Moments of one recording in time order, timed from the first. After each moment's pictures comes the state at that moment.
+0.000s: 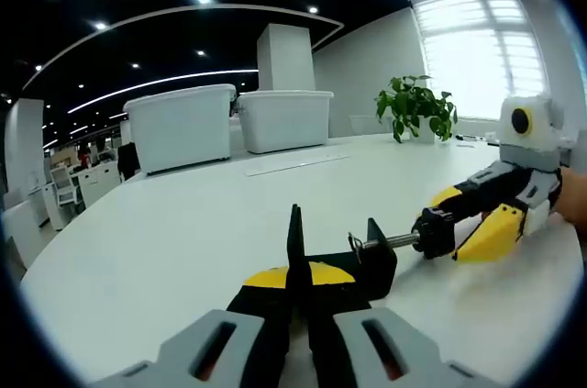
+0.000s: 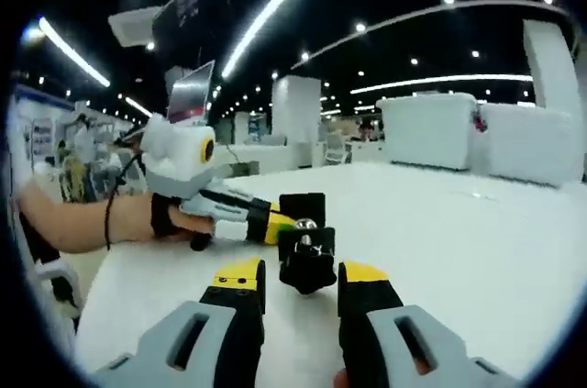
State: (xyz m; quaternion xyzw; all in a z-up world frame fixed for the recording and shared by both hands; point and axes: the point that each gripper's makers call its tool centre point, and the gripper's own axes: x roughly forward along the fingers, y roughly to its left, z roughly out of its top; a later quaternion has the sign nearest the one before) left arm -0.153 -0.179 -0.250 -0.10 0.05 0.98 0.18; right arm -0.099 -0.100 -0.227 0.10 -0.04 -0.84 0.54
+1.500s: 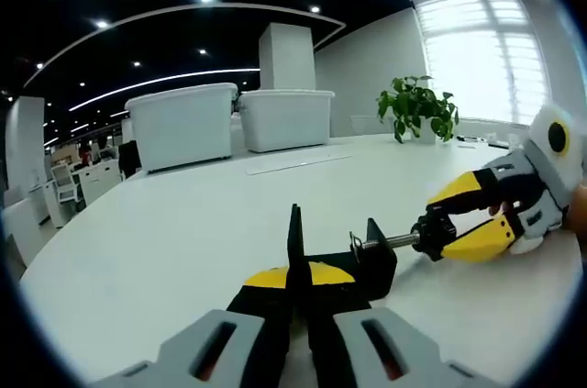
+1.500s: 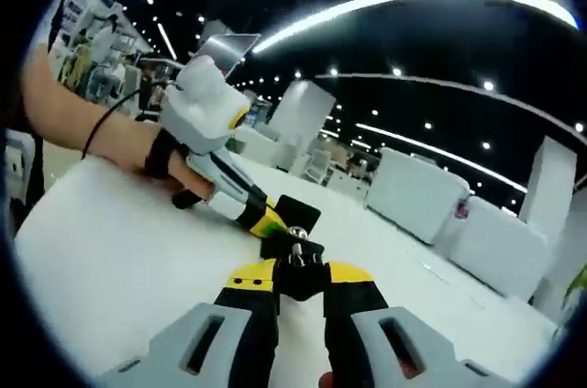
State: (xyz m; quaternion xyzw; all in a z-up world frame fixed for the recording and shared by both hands) left arm -0.148 -0.178 -0.249 -0.10 0.04 0.98 0.18; right arm -0.109 -0.103 -0.222 -0.09 0.25 -0.84 0.46
